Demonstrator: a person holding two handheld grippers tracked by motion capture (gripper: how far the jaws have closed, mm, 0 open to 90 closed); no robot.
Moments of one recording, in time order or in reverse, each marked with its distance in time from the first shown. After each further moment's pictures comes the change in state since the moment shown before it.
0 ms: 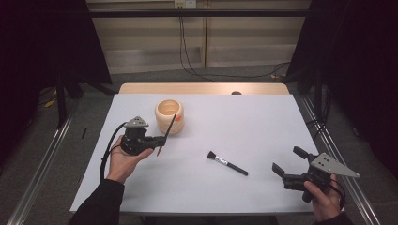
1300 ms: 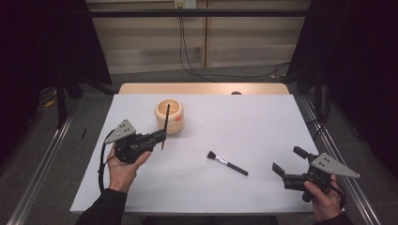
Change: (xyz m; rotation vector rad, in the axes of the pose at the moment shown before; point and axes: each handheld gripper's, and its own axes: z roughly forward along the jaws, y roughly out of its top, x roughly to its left) left arm -0.033 -0.004 -0.027 -0.342 -0.028 0.023; right arm 0.001 0.000 0.000 -0.009 -0.001 0.006
